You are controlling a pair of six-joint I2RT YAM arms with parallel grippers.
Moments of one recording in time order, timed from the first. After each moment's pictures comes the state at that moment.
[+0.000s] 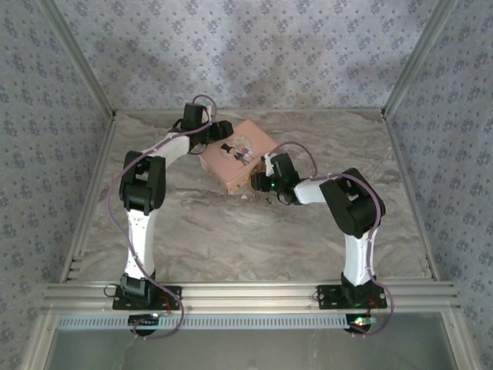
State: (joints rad) left arm -0.28 2.26 1.74 -0.14 0.41 -0.52; right arm 0.53 1.98 0.98 0.34 -0.17 0.31
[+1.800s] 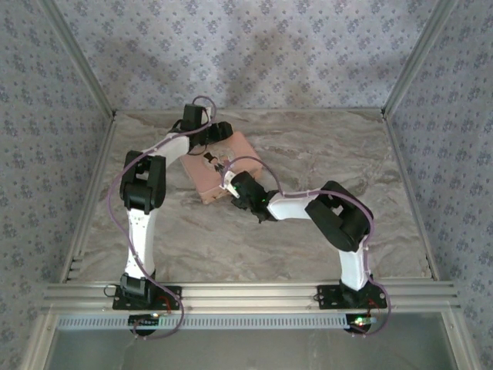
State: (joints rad) left arm -0.27 2.28 1.74 -0.14 0.42 -0.52; right arm 0.86 1.94 1.06 0.16 0.32 -0.31
